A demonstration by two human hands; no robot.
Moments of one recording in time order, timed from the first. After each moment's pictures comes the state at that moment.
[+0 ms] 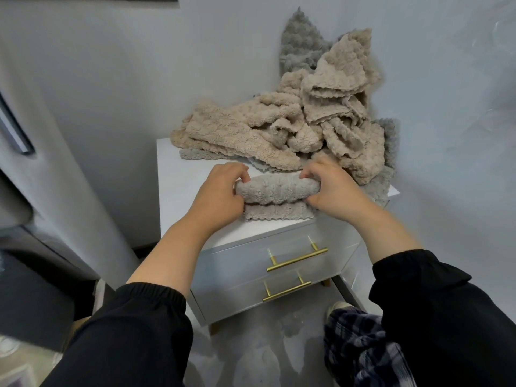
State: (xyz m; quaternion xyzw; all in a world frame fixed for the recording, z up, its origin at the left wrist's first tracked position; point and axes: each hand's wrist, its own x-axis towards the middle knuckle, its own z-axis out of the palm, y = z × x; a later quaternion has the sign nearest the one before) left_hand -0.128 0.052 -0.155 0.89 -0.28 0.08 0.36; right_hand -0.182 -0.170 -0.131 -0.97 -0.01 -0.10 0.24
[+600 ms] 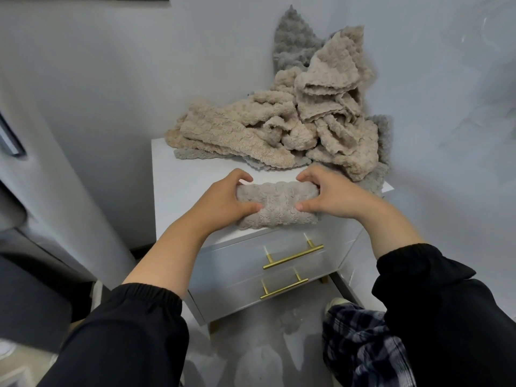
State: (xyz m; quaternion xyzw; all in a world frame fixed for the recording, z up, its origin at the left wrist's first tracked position) left_hand -0.138 0.044 -0.149 0.89 -0.22 -0.08 0.38; right_hand -0.187 -0.186 -0.135 -0.94 0.01 0.04 0.35
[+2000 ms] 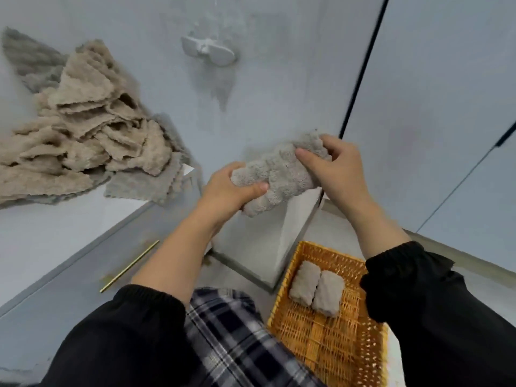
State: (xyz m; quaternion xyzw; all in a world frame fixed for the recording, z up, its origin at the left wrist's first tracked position) left_hand -0.332 -0.197 -0.102 0.64 -0.34 -0.33 0.61; right_hand -0.476 -0.319 -0.074 -0.74 0.26 -0.43 0.44
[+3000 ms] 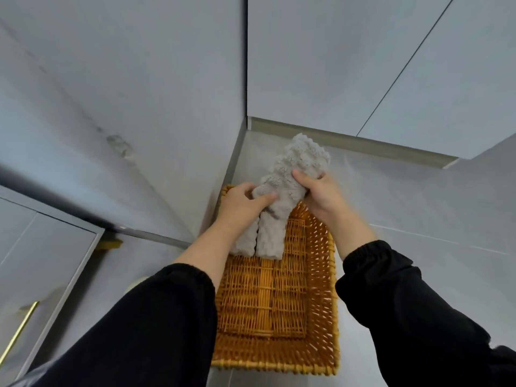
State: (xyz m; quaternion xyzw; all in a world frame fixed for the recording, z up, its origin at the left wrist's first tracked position) left_hand -0.455 -0.379 -0.322 0.71 -0.36 -0.47 0.37; right_hand -0.604 -0.457 -0.328 -0.32 0.46 -0.39 0.73
